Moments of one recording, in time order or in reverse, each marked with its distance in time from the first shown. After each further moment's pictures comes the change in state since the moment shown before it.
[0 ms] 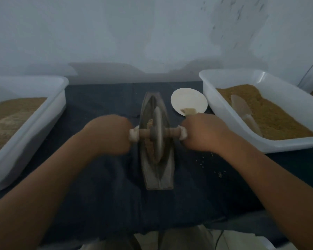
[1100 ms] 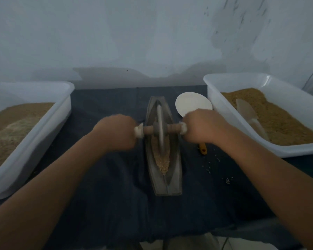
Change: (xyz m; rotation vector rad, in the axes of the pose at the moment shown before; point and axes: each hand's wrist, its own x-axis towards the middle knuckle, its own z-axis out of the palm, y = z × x) left_hand 0.025 -0.013 0.009 -0.054 0.059 -0.072; right_hand 0.031 -0.006 -0.021 0.044 -0.130 0.059
